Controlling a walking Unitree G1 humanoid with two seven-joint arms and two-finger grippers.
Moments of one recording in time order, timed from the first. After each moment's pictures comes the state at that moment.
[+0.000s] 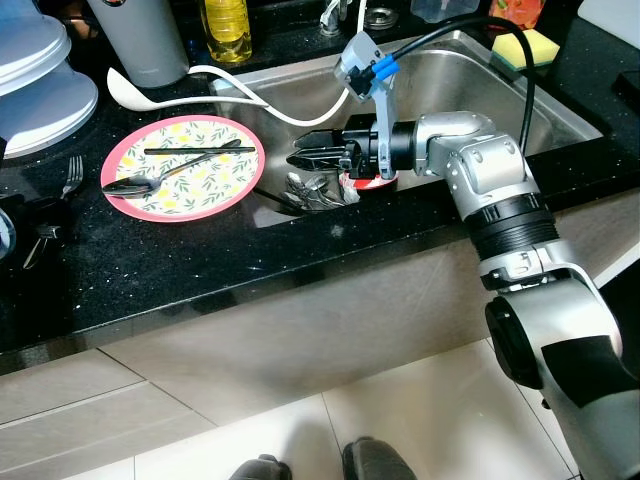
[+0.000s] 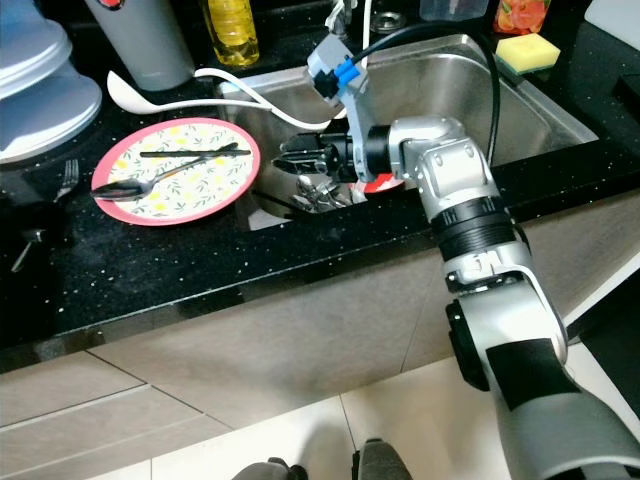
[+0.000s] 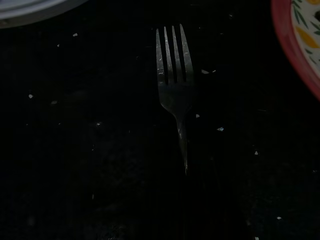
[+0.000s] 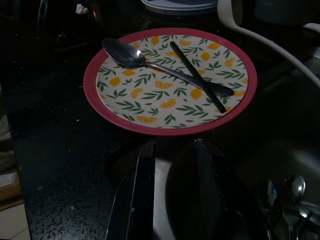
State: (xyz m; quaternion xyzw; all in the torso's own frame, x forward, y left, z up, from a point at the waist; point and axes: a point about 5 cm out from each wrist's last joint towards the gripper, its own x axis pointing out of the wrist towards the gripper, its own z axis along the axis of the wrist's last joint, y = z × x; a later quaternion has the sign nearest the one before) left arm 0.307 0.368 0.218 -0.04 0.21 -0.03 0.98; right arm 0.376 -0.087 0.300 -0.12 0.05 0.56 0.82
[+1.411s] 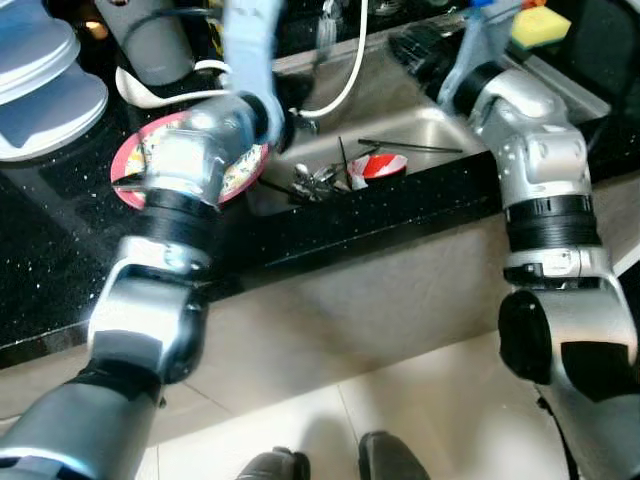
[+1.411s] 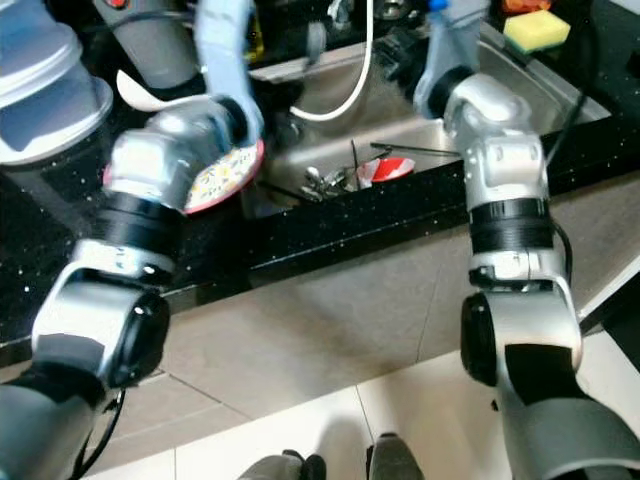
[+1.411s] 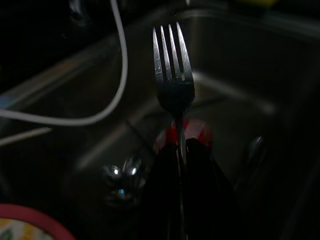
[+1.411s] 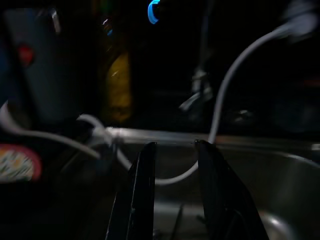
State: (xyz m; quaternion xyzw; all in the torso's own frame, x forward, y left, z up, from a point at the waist) left arm 0.402 0.073 0.293 0.02 0.02 -0.27 0.96; right arm 0.384 -0.158 0.354 -0.06 -0.19 0.18 0.96
